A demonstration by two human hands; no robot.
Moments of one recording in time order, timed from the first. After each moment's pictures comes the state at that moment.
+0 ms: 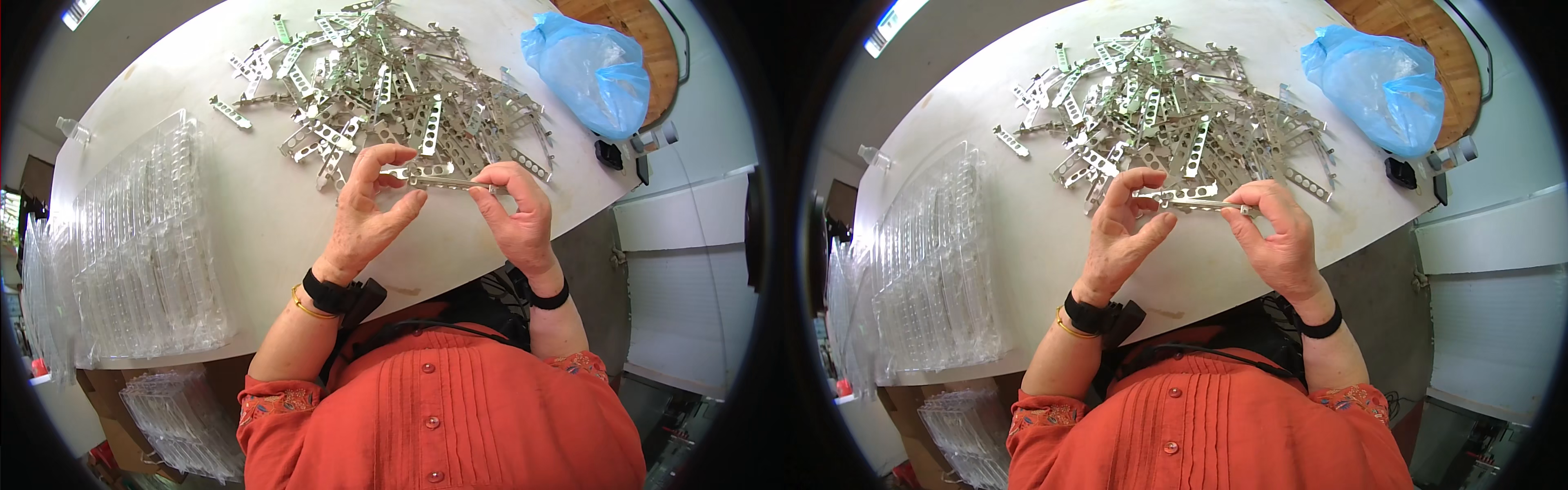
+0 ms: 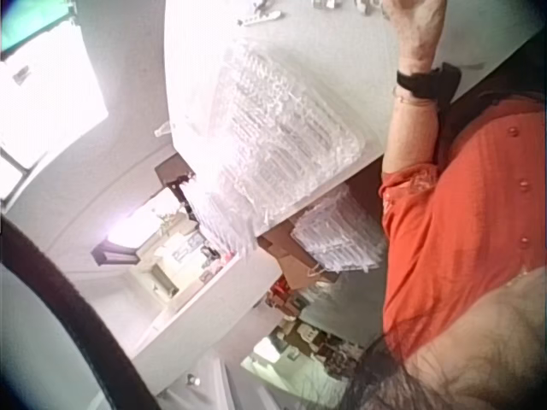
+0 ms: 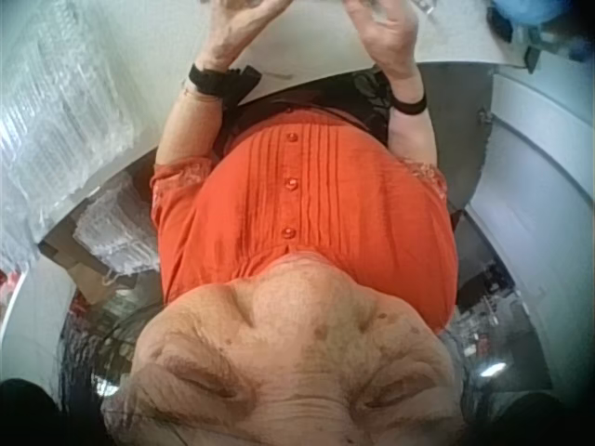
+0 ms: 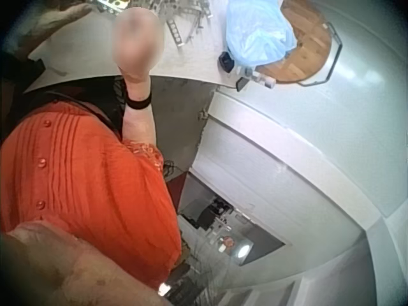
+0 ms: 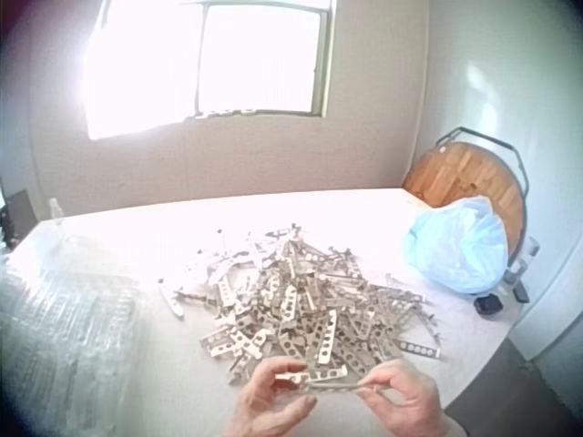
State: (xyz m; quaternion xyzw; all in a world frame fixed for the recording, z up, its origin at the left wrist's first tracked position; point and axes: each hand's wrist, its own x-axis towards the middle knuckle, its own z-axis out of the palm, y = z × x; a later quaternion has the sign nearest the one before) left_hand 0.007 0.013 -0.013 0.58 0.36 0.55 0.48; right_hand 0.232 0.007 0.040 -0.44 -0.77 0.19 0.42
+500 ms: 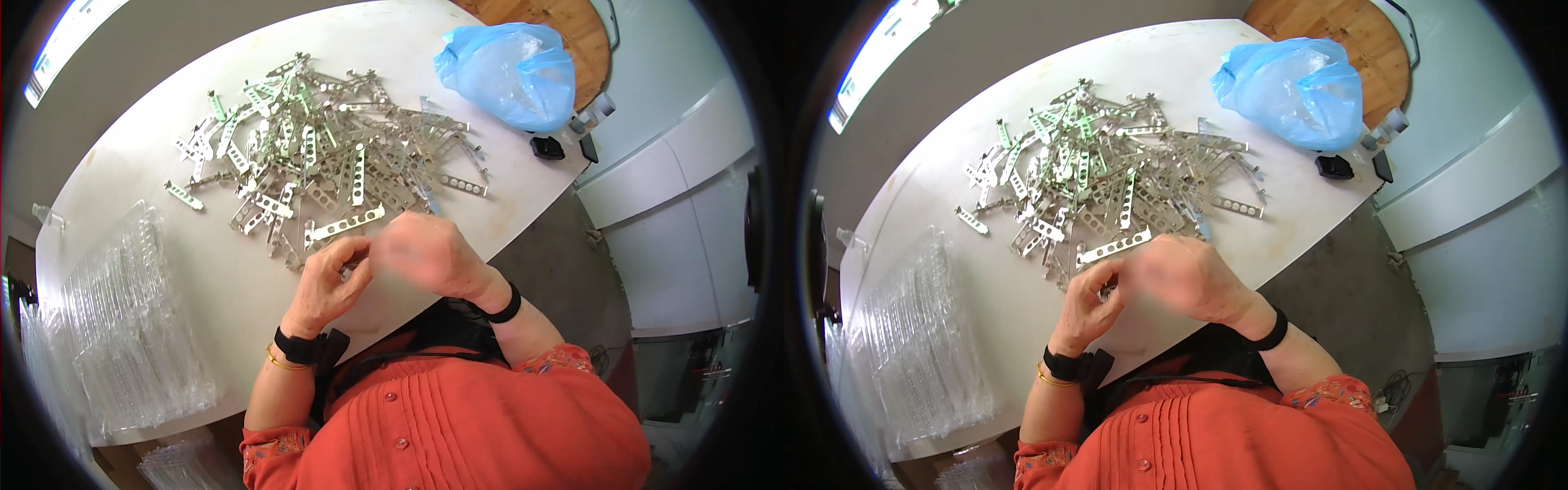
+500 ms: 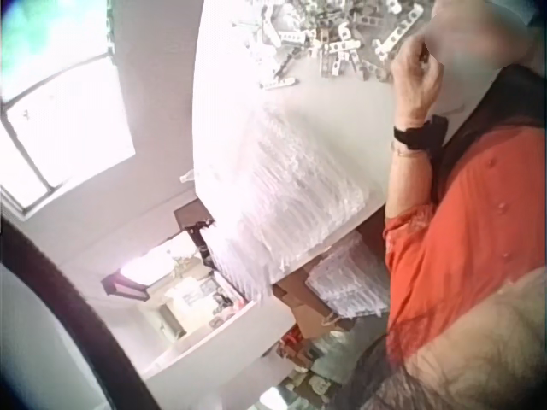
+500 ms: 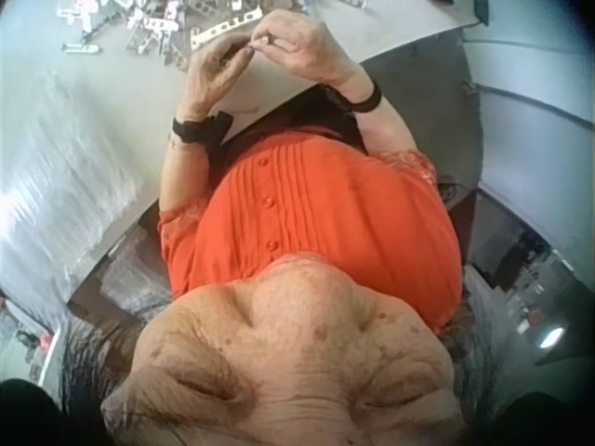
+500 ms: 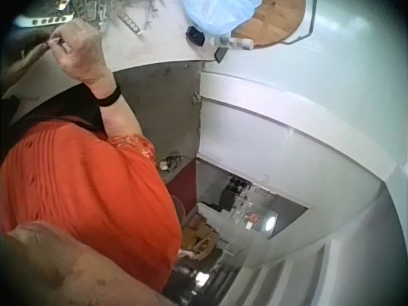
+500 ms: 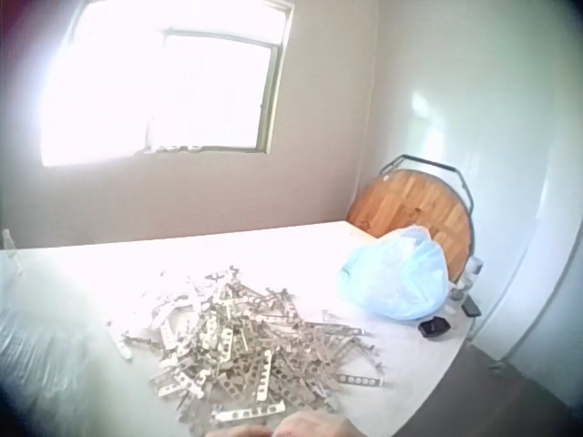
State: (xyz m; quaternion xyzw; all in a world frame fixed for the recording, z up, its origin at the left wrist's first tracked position) left_hand 0.017 0.001 0.004 0.69 0.39 0.40 0.46; right_hand 0.227 0.007 0.041 -0.36 -0.82 0.23 0.37
